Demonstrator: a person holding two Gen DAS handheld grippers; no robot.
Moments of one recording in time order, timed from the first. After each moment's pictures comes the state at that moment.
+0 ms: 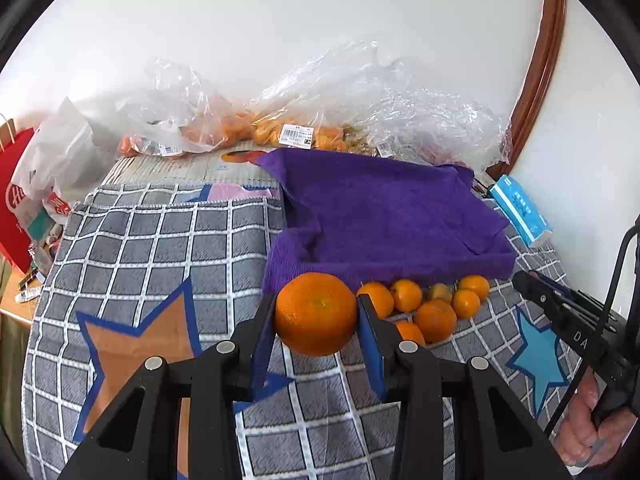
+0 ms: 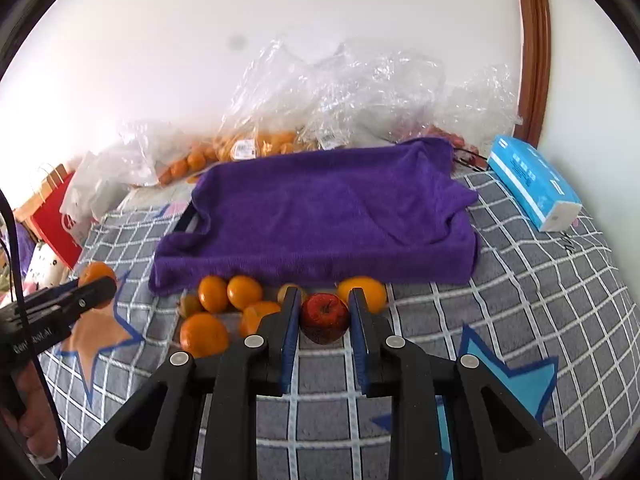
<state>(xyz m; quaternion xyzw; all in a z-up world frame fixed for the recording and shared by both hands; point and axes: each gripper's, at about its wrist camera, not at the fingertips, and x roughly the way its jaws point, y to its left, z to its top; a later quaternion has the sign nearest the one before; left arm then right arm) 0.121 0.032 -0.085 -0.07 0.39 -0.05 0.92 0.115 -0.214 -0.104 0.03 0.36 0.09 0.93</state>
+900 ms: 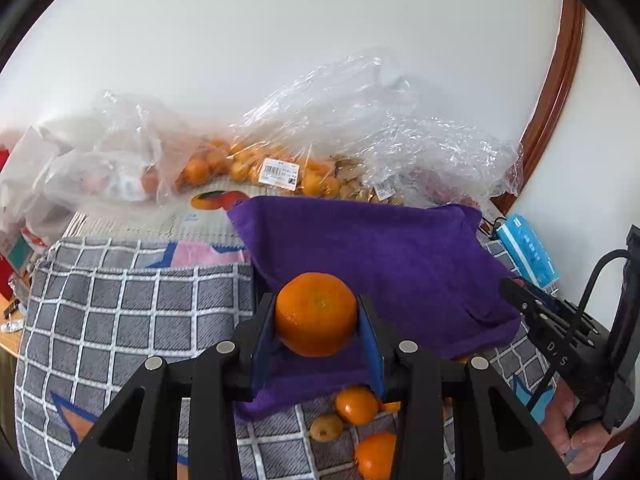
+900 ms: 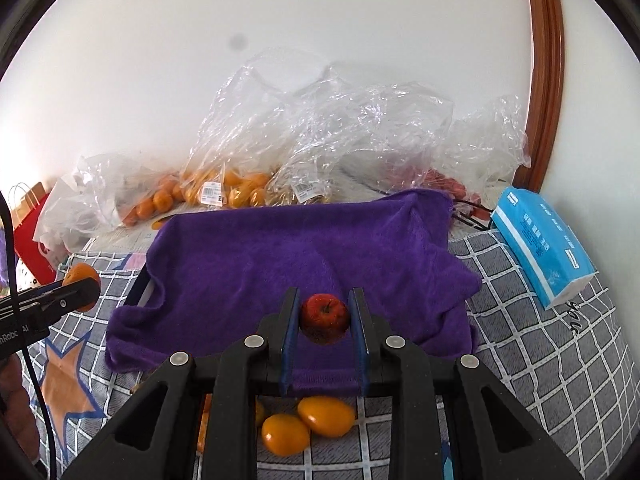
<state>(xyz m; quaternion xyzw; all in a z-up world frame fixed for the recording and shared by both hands) 0.206 0.015 -0.069 -0.09 0.38 -0.05 0.92 0.202 -0.225 -0.099 0.02 0.34 0.07 0.94</state>
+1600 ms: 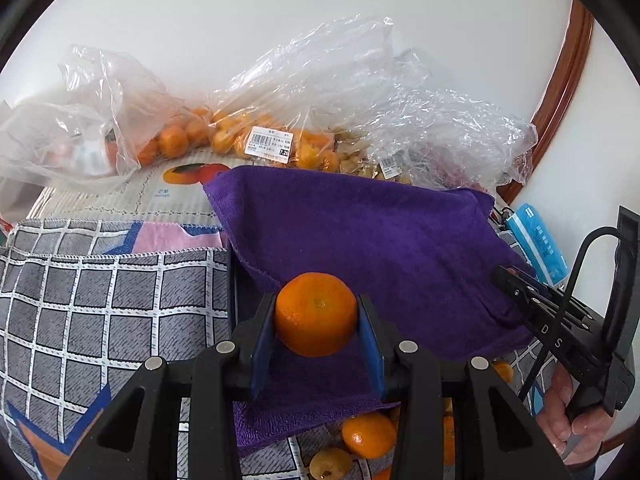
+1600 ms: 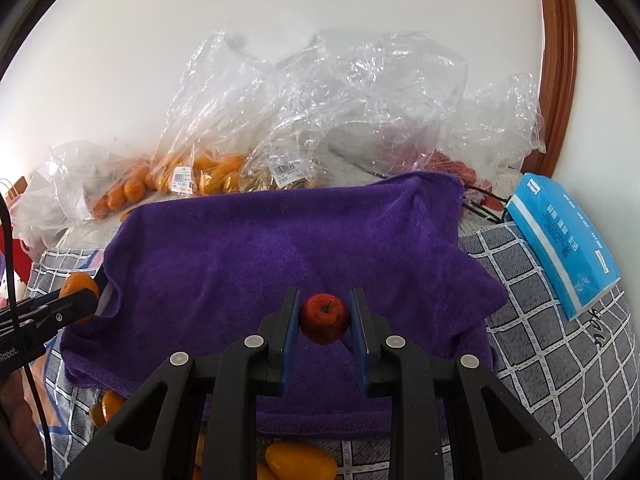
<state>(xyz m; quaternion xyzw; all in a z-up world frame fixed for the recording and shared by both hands) 0.235 0.013 -0.118 -0.10 0.40 -0.07 0.91 0.245 -0.227 -0.136 0.01 0.36 0.06 0.93</state>
